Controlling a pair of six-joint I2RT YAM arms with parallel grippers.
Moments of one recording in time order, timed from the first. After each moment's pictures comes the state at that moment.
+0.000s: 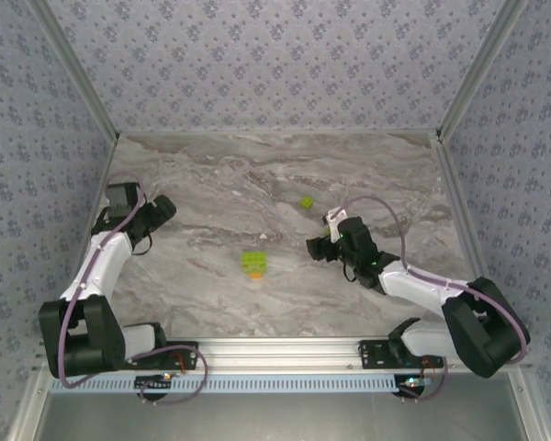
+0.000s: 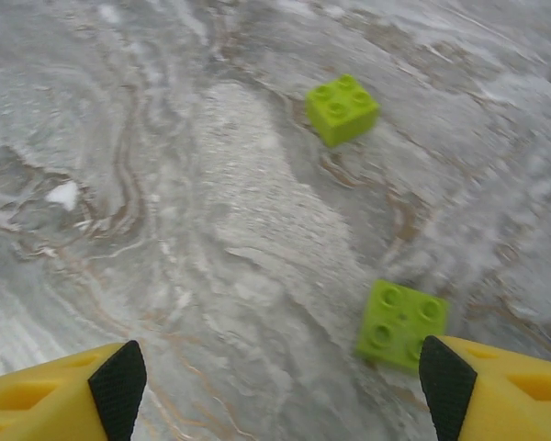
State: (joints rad) left arm 0.09 1.23 0.81 -0.45 0.06 -0.58; right arm 0.57 1.25 0.47 0.16 0.08 0.14
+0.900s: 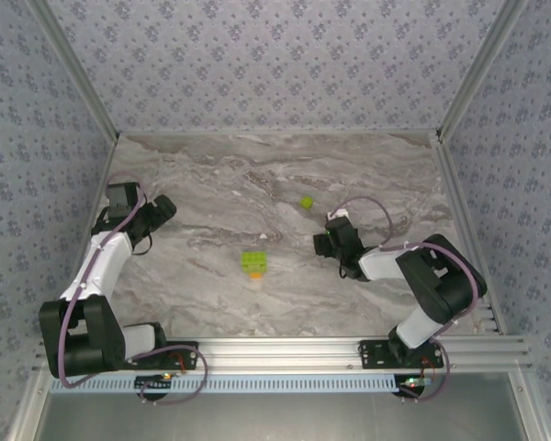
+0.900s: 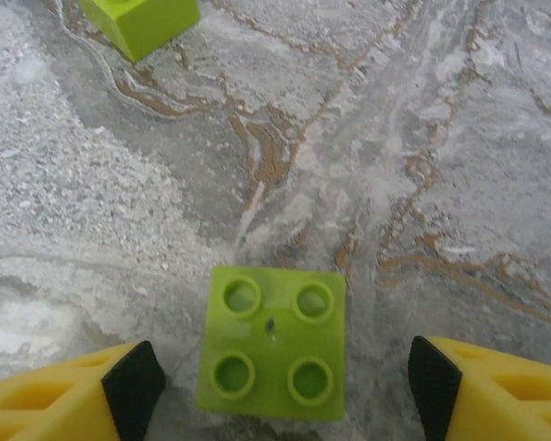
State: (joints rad) left arm 0.09 1.23 0.81 -0.45 0.07 -0.58; right arm 0.55 1.62 0.52 0.33 0.30 0.26
